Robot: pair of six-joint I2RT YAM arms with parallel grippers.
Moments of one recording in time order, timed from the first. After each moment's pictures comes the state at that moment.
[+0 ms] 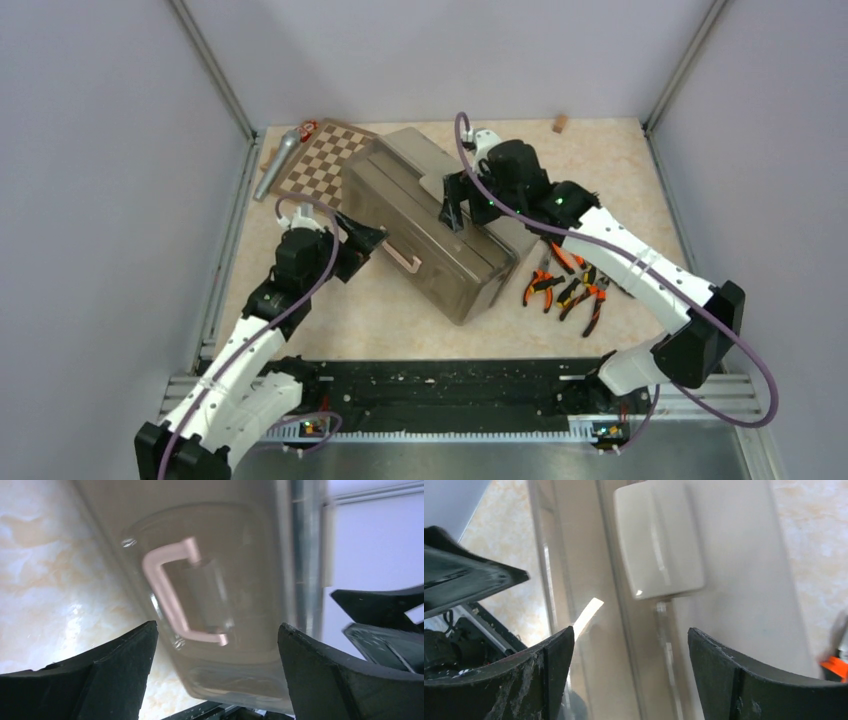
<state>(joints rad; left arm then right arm) -0.35 0.76 0.56 -0.22 0.12 -1.10 0.76 1.42 1.40 -0.55 -0.03 0.29</state>
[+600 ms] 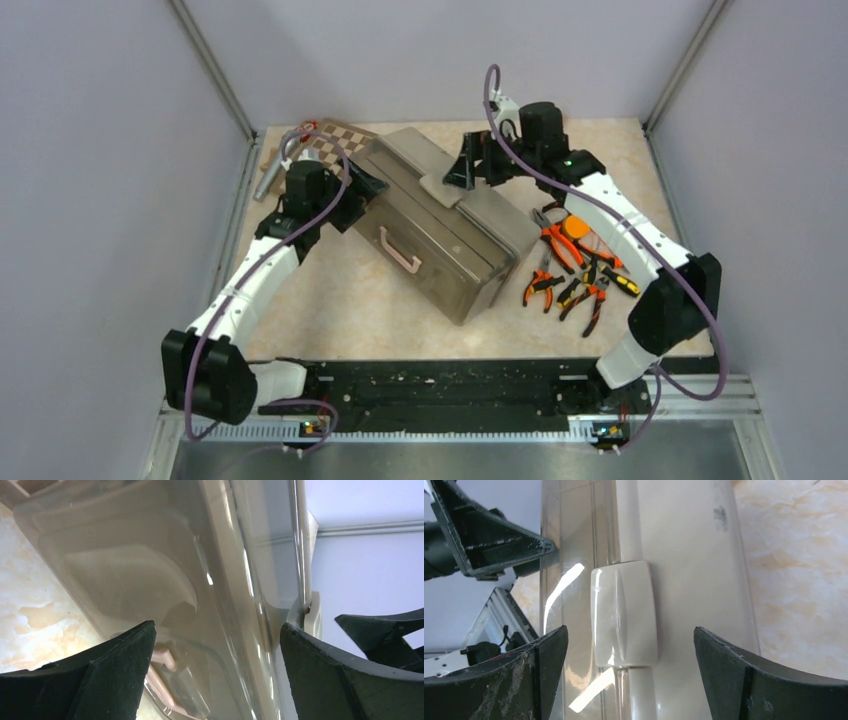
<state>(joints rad) -0.25 1.22 1.00 -0.28 0.14 -0.98 0.46 1.58 1.53 -0.43 -0.46 0.29</state>
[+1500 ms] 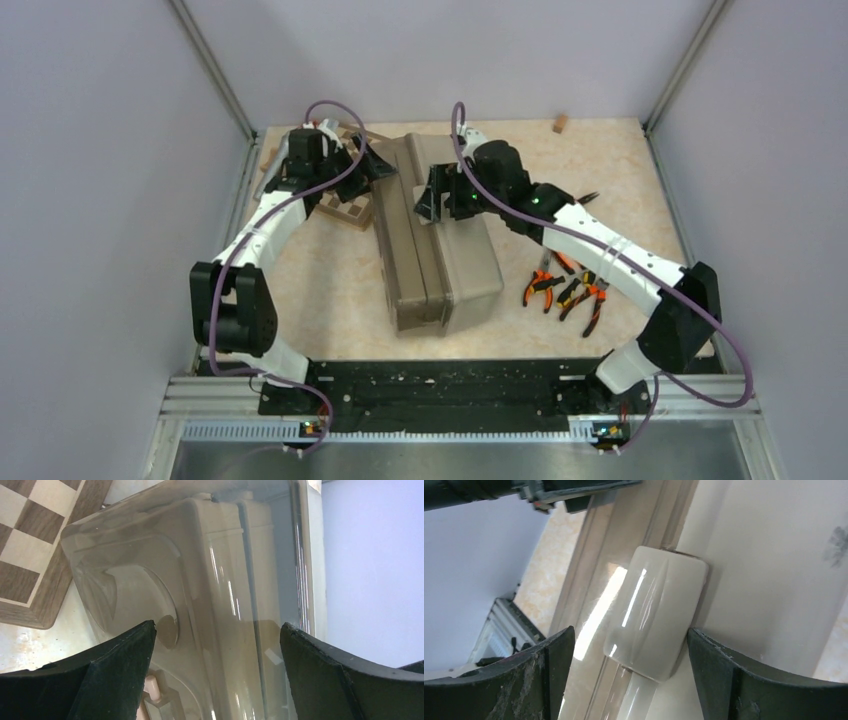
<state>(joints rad) -0.13 1.59 1.26 -0.25 0.47 -0.69 0.73 1.51 1.36 -0.30 -0.19 0.49</state>
